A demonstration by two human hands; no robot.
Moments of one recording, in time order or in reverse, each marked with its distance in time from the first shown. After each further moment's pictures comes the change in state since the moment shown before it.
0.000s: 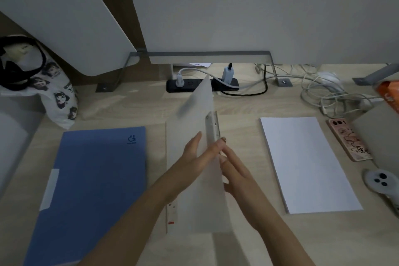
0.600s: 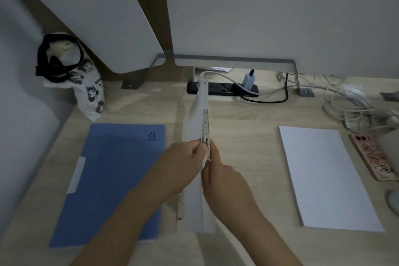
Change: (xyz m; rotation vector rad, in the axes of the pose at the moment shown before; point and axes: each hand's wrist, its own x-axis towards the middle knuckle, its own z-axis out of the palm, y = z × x) left_hand -0.042 0.013 -0.045 0.398 0.230 0.163; right_hand 0.007 -0.022 0.057 -0.949 -0.002 -0.158
